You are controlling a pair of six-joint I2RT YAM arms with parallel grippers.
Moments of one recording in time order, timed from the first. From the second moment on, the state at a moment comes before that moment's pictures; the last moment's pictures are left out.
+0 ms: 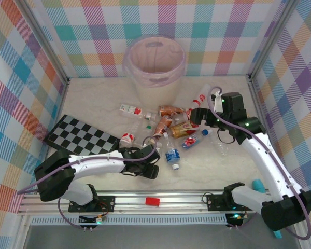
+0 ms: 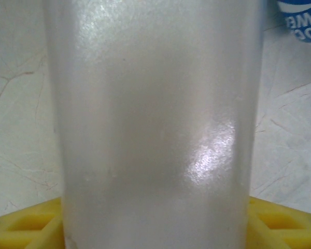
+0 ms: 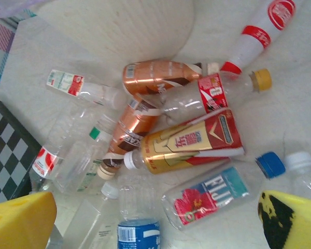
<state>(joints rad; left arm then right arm) -1.06 1.43 0.78 -0.59 -0.04 -0.71 0.30 1.08 1.12 -0.78 -0.21 0.39</state>
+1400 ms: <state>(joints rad) -0.53 1.56 1.83 -0.89 -0.01 -0.22 0.14 1.24 0.90 -0.91 0.08 0.39</state>
